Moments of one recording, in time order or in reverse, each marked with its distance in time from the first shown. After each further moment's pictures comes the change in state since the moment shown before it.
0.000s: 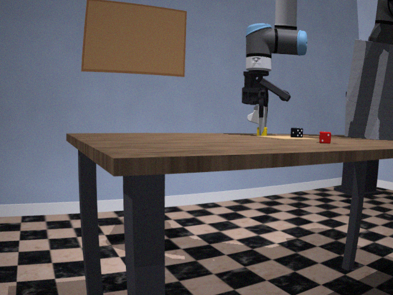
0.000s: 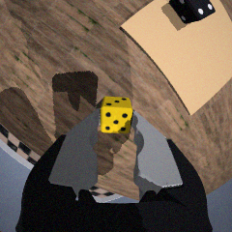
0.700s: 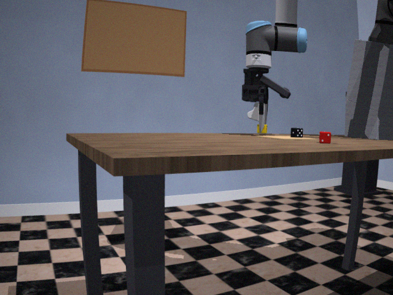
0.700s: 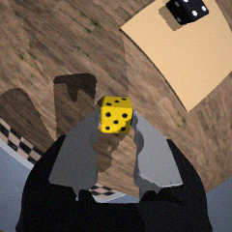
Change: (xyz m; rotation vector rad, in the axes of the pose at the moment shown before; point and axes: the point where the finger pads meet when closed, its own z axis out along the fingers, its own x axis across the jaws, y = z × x) arm 0.000 0.000 -0.010 0.000 0.000 0.000
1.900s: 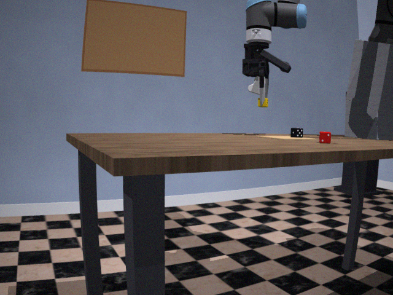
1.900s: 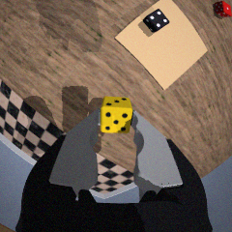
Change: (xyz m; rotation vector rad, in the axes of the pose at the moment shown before) arm 0.004 -0.002 -0.090 0.000 0.000 0.021
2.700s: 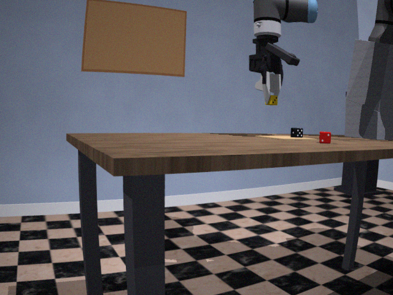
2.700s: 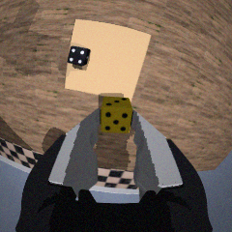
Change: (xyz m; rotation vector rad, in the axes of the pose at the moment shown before) arm 0.089 -0.045 -0.003 0.004 0.003 0.526
